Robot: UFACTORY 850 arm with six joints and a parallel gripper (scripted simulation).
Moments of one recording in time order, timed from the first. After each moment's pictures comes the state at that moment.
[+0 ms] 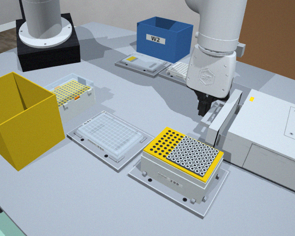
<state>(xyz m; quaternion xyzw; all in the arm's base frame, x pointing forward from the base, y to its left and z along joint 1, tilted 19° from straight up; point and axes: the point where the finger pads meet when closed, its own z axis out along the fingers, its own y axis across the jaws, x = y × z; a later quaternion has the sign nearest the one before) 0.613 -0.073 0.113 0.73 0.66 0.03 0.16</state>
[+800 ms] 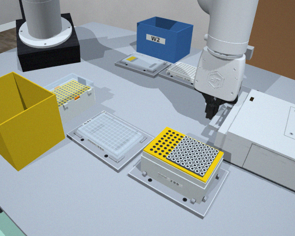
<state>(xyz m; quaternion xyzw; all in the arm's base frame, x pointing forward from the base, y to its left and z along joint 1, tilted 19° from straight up) 0.632 -0.074 0.118 0.73 0.66 0.03 0.16</state>
